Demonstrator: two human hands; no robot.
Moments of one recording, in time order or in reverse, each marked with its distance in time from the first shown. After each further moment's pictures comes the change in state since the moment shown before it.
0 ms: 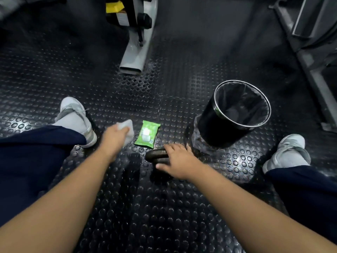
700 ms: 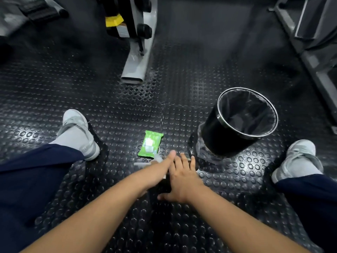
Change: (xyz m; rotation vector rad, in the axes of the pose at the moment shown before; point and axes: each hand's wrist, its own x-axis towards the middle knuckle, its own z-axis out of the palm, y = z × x) left_hand -0.062 0.005 0.074 0.325 -0.633 -0.249; right_hand 0.004 -0.006 0.024 -0.205 -0.066 0.064
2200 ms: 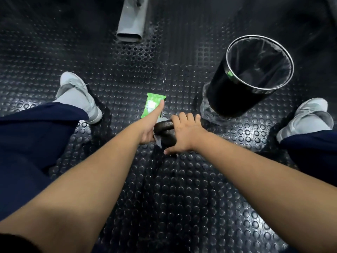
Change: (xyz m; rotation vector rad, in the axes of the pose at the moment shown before) left_hand 0.018 -0.005 -0.020 -0.344 -0.103 0.003; right_hand 0.005 0.003 -0.012 -0.025 -0.019 -0.008
